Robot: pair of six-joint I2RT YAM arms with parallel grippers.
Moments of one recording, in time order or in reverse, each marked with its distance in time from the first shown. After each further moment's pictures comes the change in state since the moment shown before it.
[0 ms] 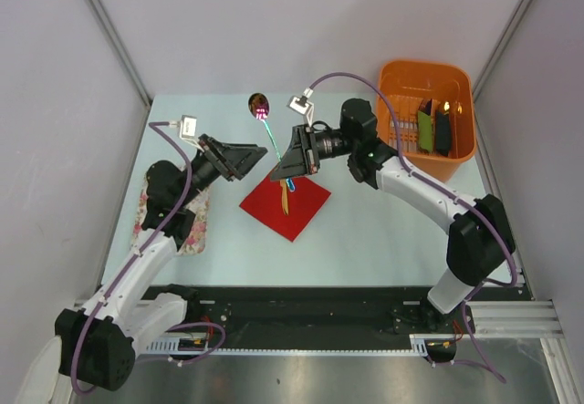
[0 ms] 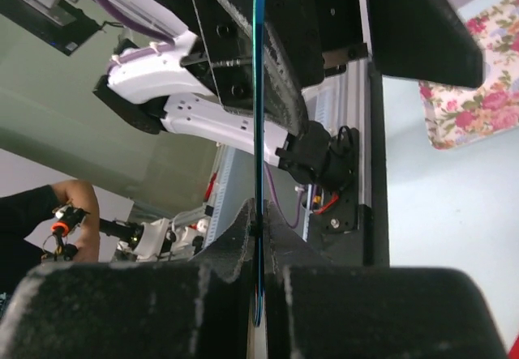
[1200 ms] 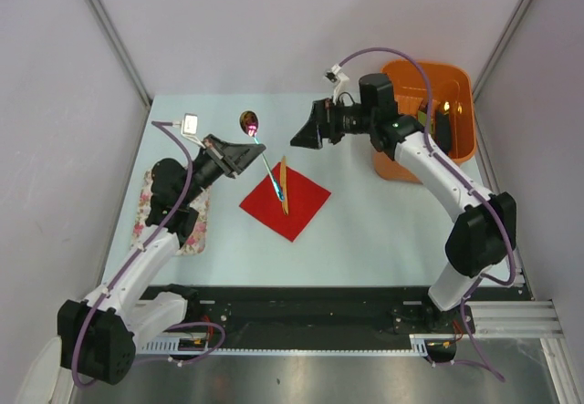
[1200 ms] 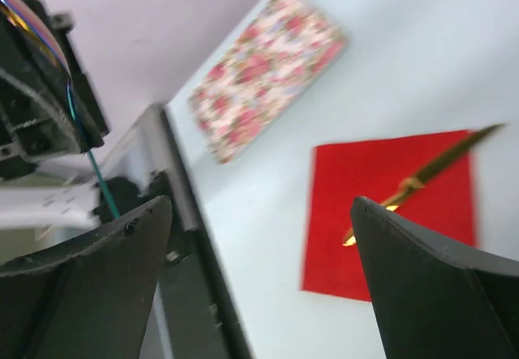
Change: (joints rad) left arm -0.010 0.041 -0.005 0.065 -0.007 -0.145; right arm -0.154 0.045 0.198 -0.543 0.340 -0.451
